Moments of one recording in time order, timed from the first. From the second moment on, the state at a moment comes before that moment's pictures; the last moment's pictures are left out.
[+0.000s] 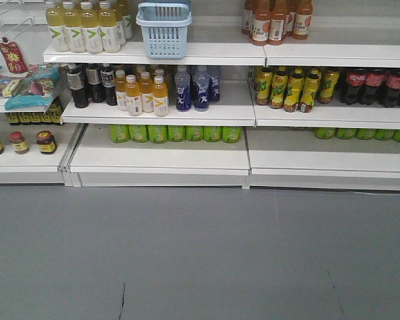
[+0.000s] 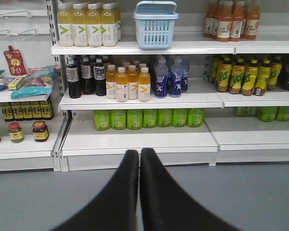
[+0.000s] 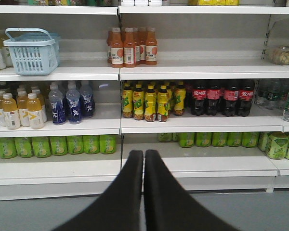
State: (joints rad) left arm -0.07 -0.01 0.03 0.10 0.21 -0.21; right arm -0.06 -0.01 0.03 -0.37 0.14 0.35
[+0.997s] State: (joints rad) left arm -0.07 -0.01 0.03 0.10 0.21 -0.21; right arm -0.06 -0.01 0.03 -0.37 0.14 0.35
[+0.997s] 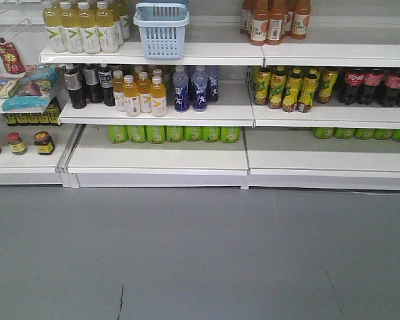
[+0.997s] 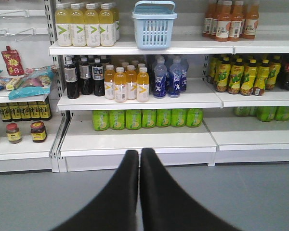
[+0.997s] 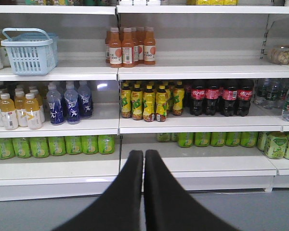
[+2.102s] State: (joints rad) left arm -0.07 -0.01 0.03 0.10 0.21 -0.21; right arm -0.06 -0.01 0.03 -0.37 0.14 0.35
